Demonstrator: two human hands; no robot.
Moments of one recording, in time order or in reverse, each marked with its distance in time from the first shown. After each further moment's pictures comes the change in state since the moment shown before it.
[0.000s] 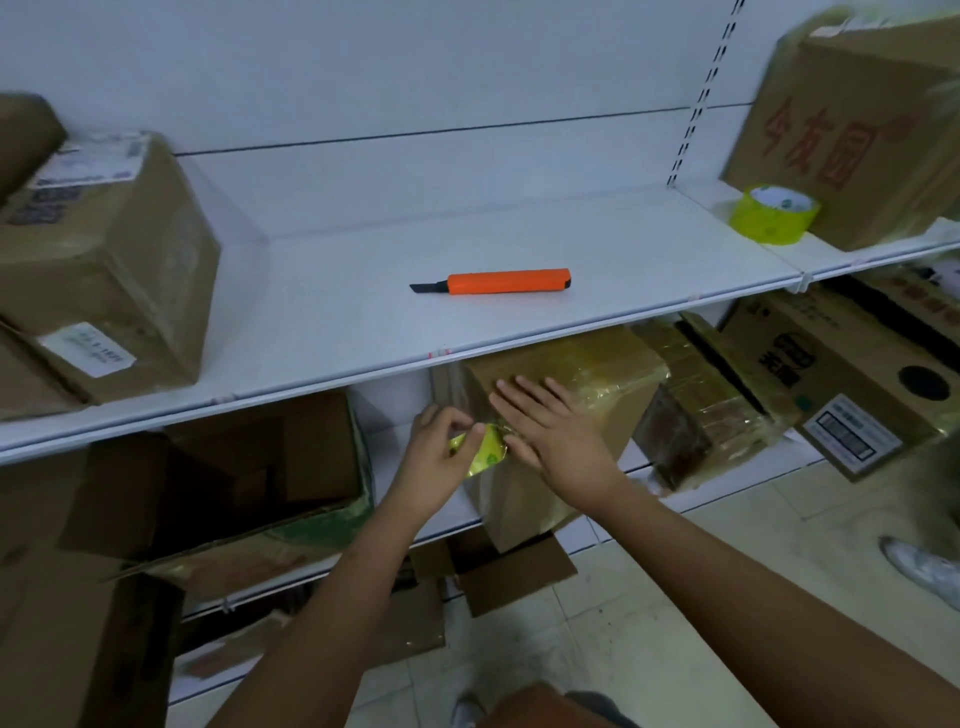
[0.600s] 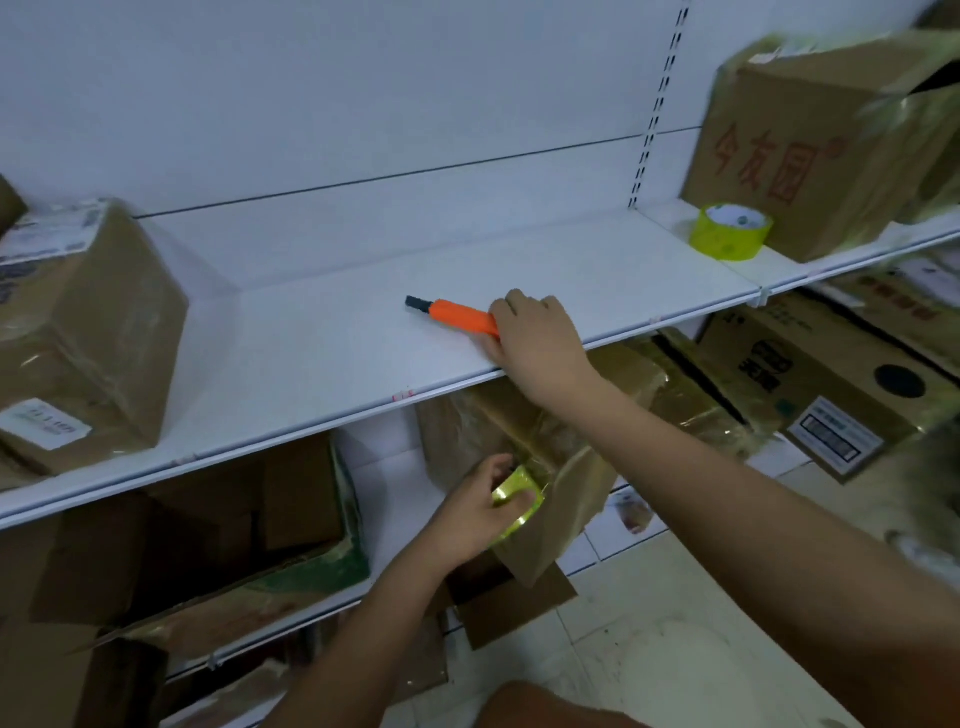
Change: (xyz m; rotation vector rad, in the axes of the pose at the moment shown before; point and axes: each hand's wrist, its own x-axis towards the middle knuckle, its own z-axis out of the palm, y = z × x) left_hand -0.004 0.057 0.039 -0.121 -0.407 -0.180; right_hand 0.112 0.043 -0.083 -0.192 0.138 0.227
